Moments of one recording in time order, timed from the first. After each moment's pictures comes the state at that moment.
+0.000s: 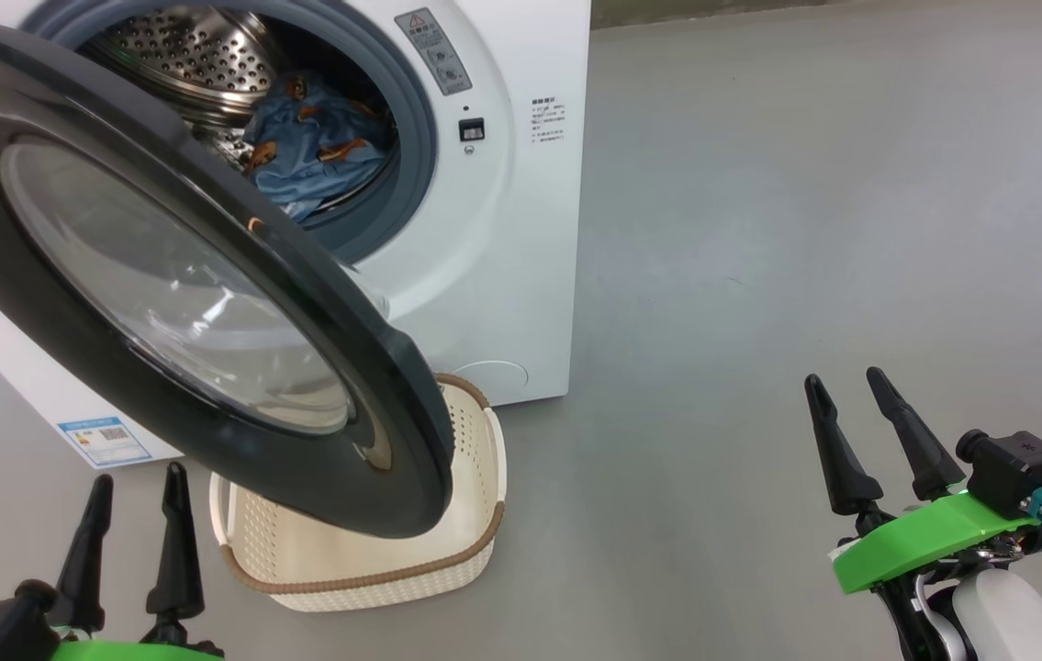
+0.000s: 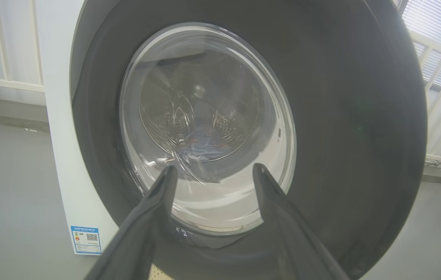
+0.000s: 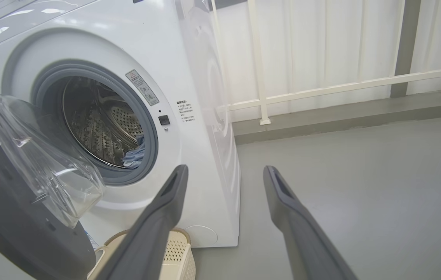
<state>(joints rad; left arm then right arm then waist) -0.03 0.19 -0.03 0.14 -0.49 -0.08 -0.23 -0.20 -0.20 0.19 0.32 0.49 0.12 -0.25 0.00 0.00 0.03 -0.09</state>
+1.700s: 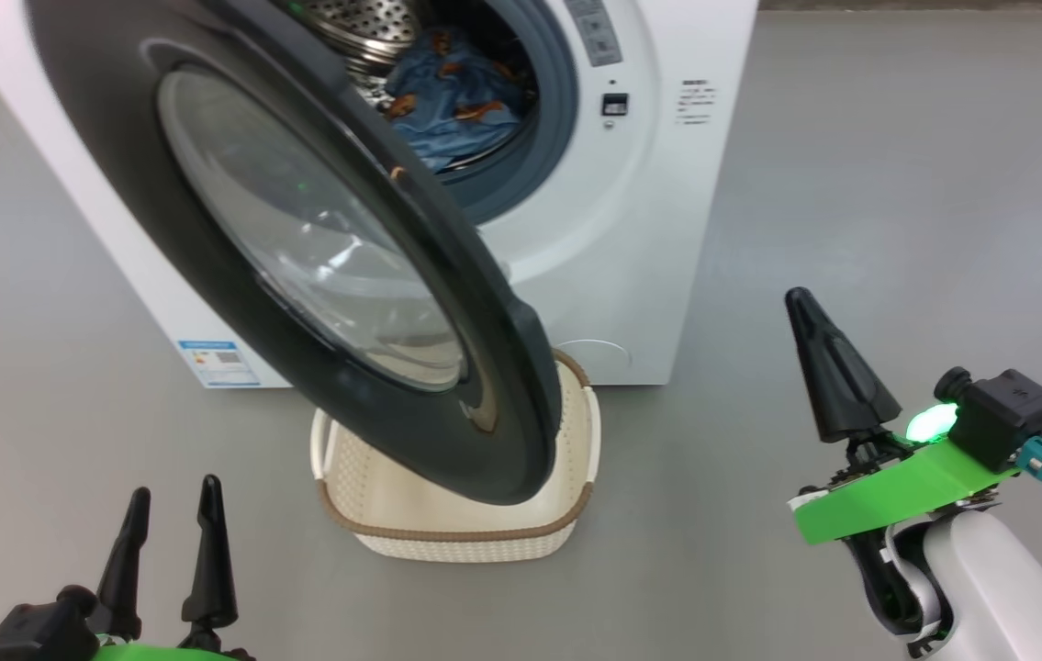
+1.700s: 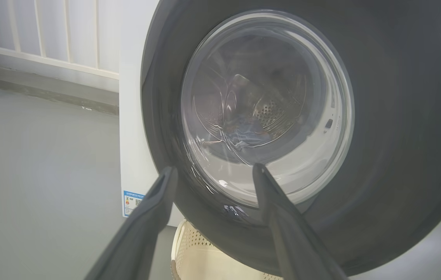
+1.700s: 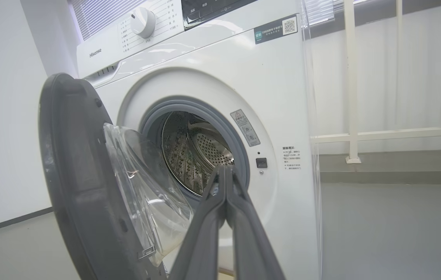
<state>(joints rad) -0.04 0.15 -0.07 0.18 -0.48 -0.07 -0.25 -0.28 -0.20 0.27 0.17 0.51 0.12 -0.25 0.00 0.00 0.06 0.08</state>
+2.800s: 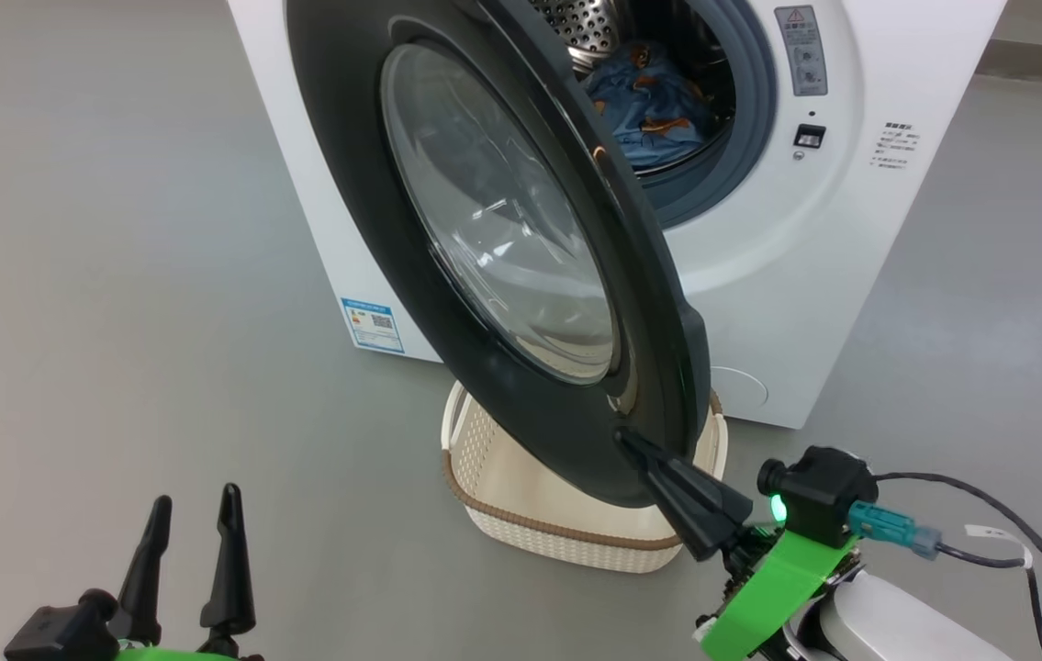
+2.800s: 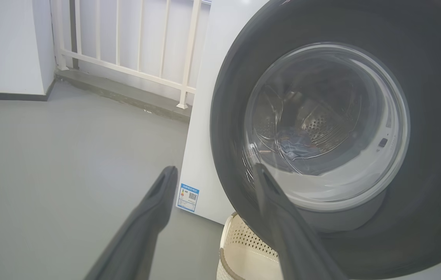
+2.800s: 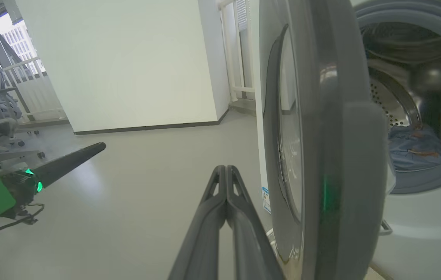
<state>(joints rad) -0.04 0.13 -0.08 0.21 -0.49 -0.08 -0.25 -0.36 -0.32 0.73 0.16 0.61 0.13 -0.25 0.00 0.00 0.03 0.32</state>
